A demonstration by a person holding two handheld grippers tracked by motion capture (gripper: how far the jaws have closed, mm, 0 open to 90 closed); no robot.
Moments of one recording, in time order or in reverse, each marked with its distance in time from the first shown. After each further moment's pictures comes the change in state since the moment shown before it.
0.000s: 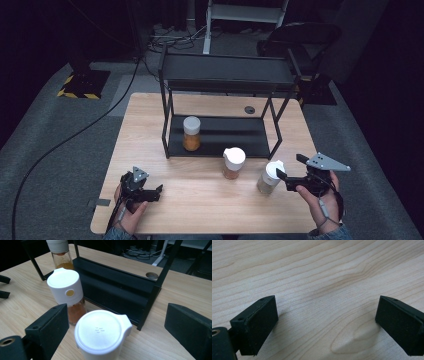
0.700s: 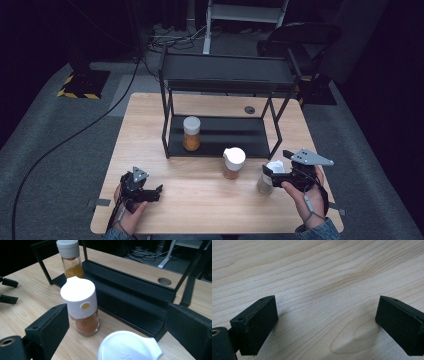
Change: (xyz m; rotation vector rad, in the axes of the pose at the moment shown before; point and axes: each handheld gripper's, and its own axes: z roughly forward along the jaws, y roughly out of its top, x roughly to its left) left arm 0.000 0.000 0.000 0.000 0.000 0.000; right arm 0.026 0.018 0.024 0.003 0.028 -0.011
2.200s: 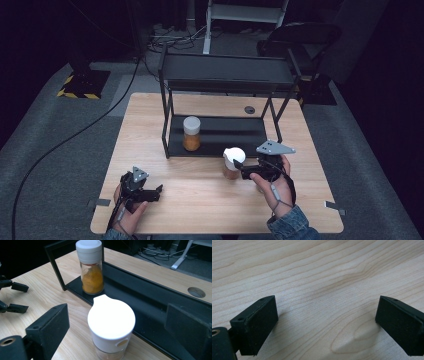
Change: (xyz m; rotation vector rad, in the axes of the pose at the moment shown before) left arm 0.000 0.000 0.000 0.000 0.000 0.000; right arm 0.045 0.028 0.063 0.033 0.056 -0.035
